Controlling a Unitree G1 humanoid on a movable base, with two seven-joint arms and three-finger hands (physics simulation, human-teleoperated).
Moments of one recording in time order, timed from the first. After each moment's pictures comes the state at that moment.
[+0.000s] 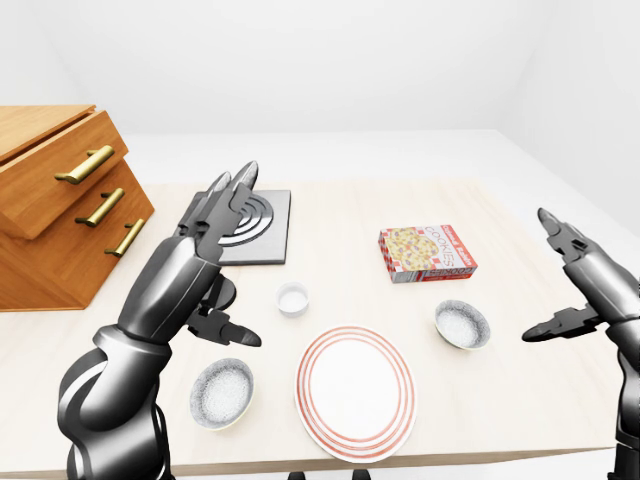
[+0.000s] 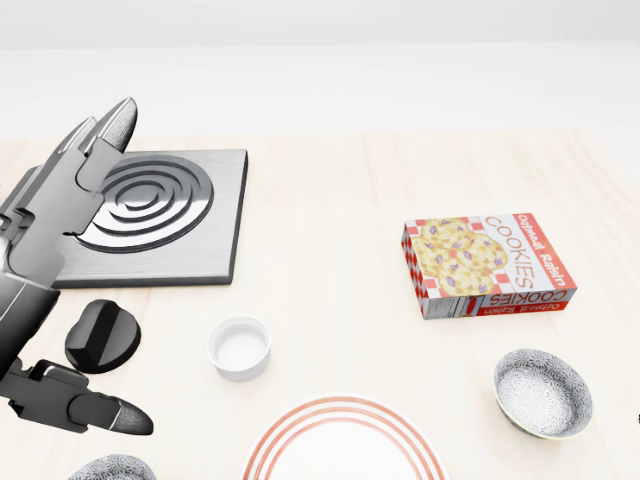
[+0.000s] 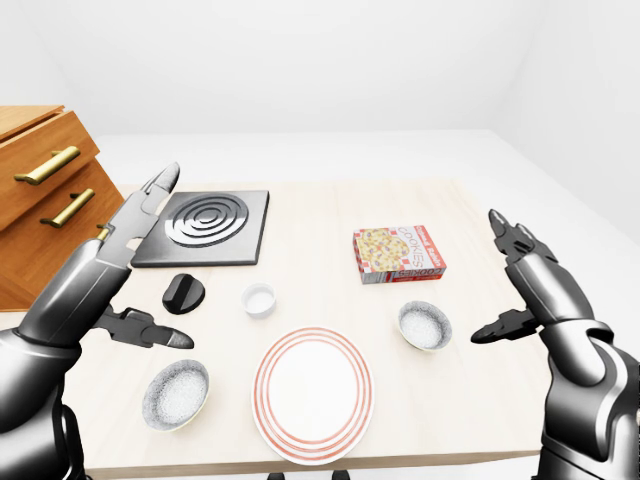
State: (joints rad) left arm -0.11 0.18 0.21 -0.81 0.52 0.09 -0.66; right arm -0.05 -0.45 -0.61 -0.19 -0.62 -0.09 0.56
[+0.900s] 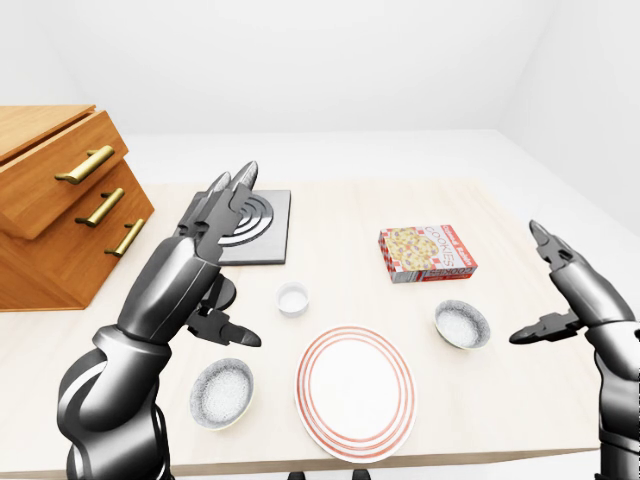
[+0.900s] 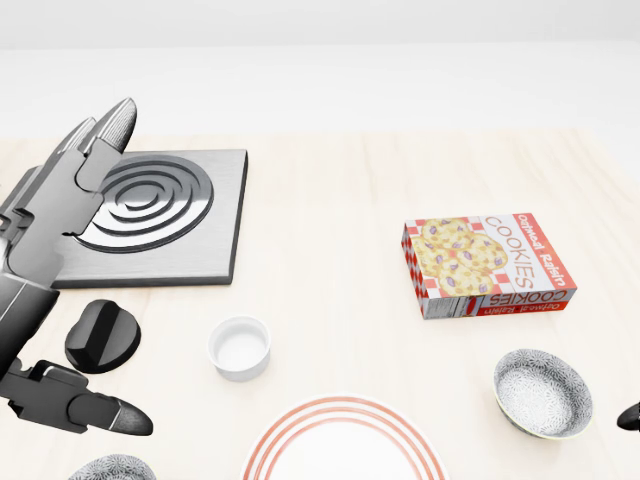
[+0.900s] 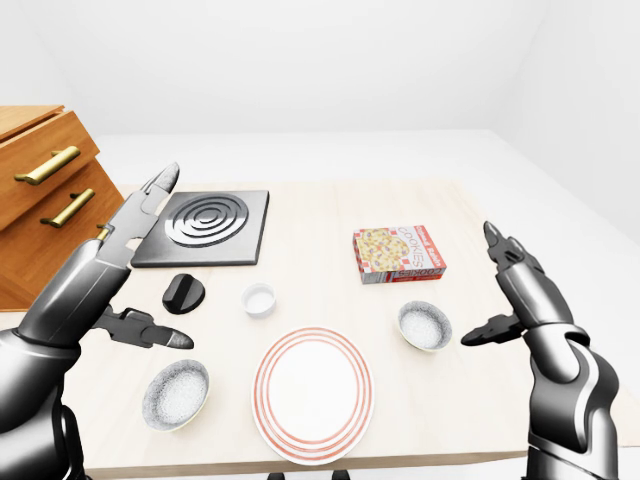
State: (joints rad) left arm -0.11 0.18 0.21 -0.81 0.52 0.09 -0.66; right arm -0.04 -0.43 -0.56 -0.09 -0.63 -0.09 0.46
